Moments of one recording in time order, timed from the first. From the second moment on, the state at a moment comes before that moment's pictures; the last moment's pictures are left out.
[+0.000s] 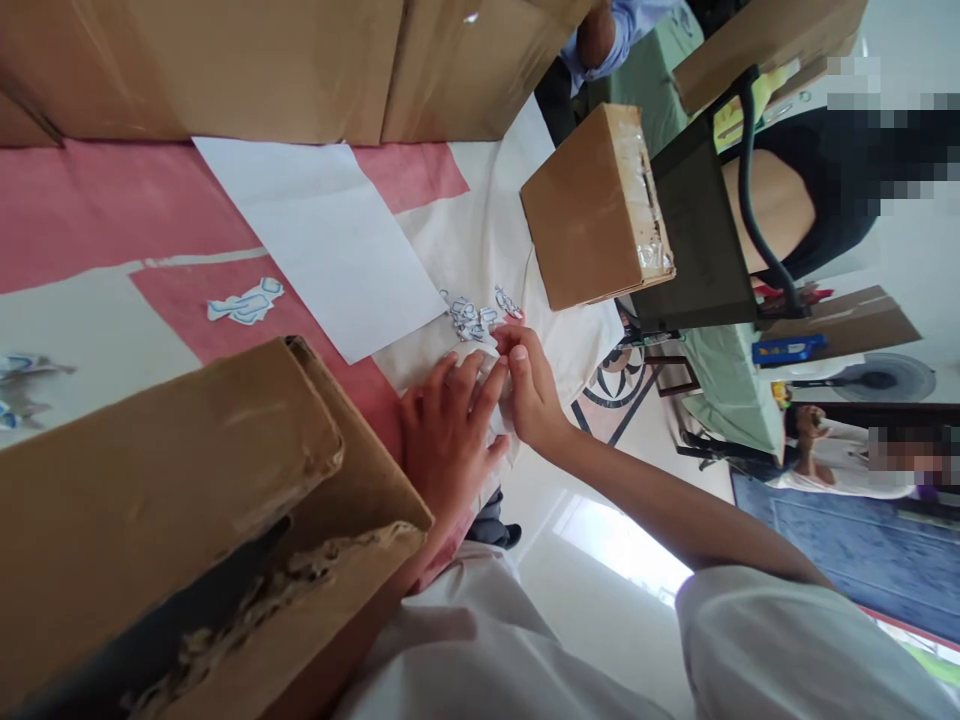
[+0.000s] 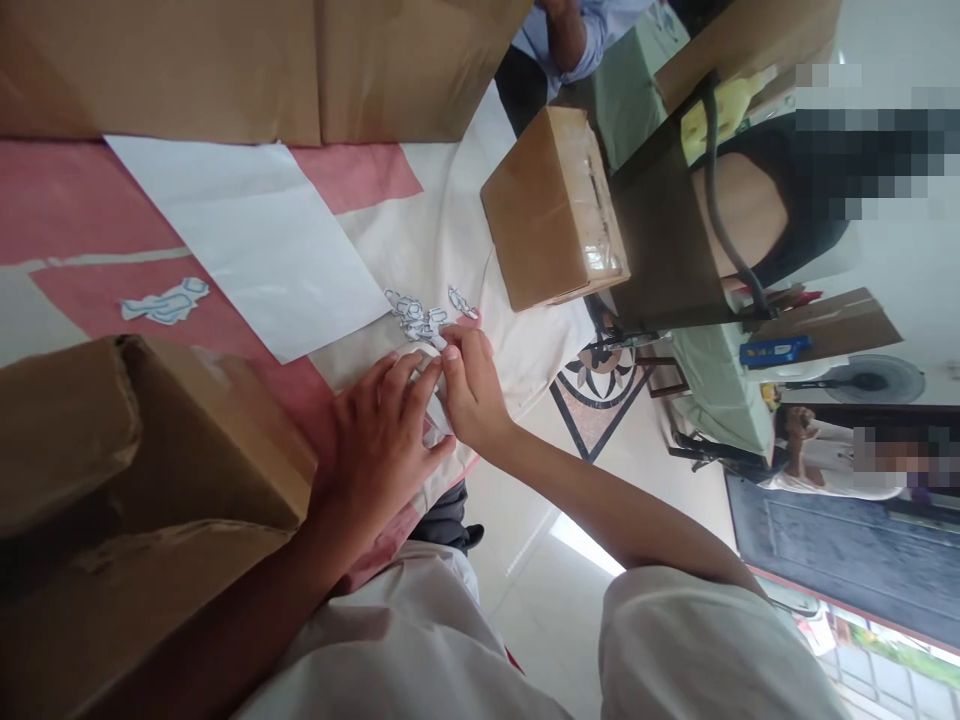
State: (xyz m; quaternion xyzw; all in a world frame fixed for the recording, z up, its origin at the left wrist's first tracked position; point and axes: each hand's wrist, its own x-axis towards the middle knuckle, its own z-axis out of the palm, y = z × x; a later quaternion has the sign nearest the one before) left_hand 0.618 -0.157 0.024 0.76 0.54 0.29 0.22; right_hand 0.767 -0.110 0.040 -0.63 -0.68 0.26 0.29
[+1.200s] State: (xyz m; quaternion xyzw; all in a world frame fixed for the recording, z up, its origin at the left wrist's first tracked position) left_hand 0.628 -0.157 0.016 0.74 0.56 0.33 0.19; right_hand 0.795 -0.203 0.043 -0.68 -0.45 0.43 0.39
